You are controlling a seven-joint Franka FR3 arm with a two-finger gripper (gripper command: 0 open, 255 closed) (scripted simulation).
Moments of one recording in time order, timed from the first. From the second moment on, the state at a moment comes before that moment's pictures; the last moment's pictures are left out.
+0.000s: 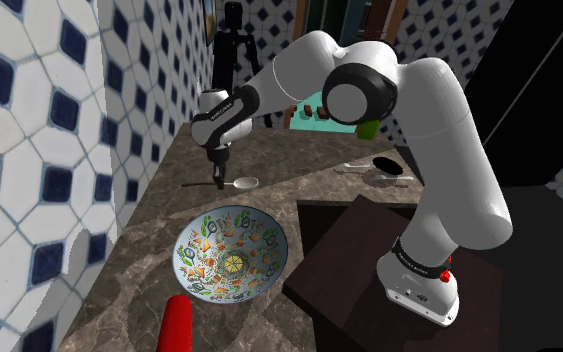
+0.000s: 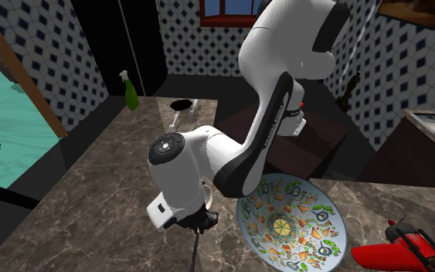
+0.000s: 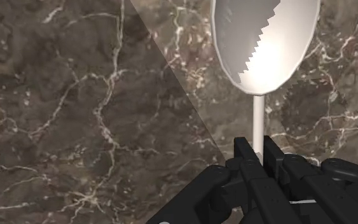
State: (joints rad) arm 0.39 0.72 -0.25 -1.66 0.32 2.25 -0.75
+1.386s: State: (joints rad) arm 0.37 0.84 -0.23 -1.63 0.35 2.34 -0.77
